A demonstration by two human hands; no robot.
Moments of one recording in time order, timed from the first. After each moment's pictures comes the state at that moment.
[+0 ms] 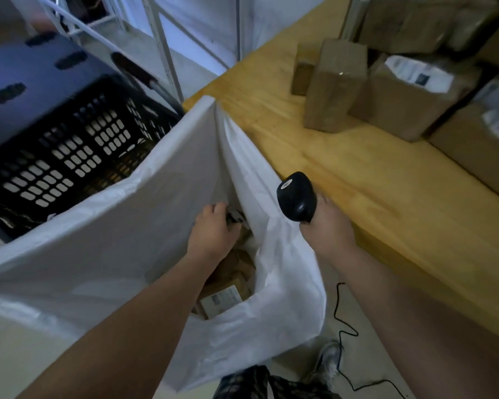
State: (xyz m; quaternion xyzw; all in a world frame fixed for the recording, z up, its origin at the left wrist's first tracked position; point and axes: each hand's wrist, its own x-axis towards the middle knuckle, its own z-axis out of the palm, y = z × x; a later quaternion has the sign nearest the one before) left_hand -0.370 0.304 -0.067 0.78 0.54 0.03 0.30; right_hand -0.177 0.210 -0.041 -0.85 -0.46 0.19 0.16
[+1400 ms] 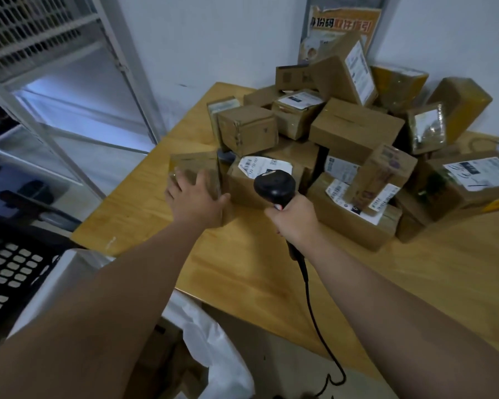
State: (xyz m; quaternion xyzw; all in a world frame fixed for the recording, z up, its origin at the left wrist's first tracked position) left_hand -0.066 0.395 0.069 0.85 0.51 0.03 0.13; right_hand 0.038 0.237 0.085 -0.84 -0.22 0.23 0.44
